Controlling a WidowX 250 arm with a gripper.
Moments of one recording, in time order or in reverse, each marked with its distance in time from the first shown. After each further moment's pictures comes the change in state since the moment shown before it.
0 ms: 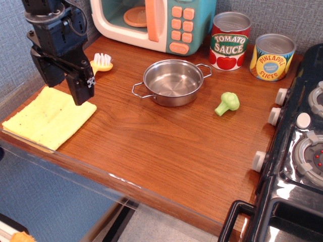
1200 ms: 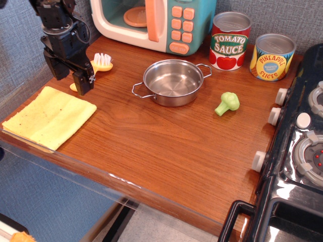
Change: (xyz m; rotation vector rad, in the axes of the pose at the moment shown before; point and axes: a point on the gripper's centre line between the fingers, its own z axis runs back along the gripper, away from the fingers) arm 0.047 0.073 -0.070 0.080 -0.016 0.016
